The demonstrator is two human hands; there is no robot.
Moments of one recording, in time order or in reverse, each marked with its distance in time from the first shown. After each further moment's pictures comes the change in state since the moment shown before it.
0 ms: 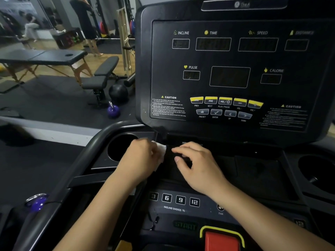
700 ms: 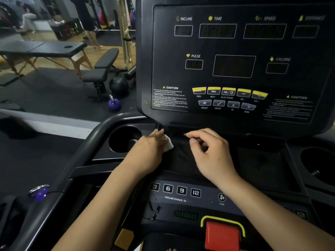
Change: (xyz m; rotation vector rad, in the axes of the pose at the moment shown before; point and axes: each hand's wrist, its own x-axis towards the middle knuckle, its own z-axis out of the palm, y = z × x) left_hand 0.000 0.001 0.014 0.035 -0.125 0.064; right_hand 0.002 0.011 -0.008 0.138 0.291 -0.024
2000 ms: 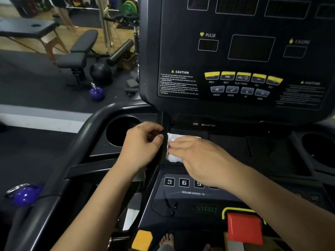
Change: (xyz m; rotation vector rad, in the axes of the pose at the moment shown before) left_hand -0.005 -0.047 0.017 -0.494 0.303 -0.119; right_hand 0.001 -0.031 0.025 -0.635 -0.854 -0.178
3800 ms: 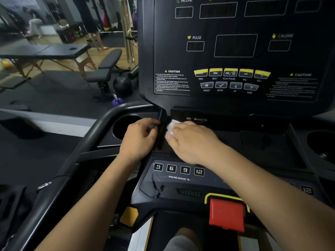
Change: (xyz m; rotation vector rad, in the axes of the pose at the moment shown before) left_hand -0.009 0.003 0.012 0.231 0.106 0.077; right_hand 0.003 0.007 0.003 -0.063 0.086 0.187
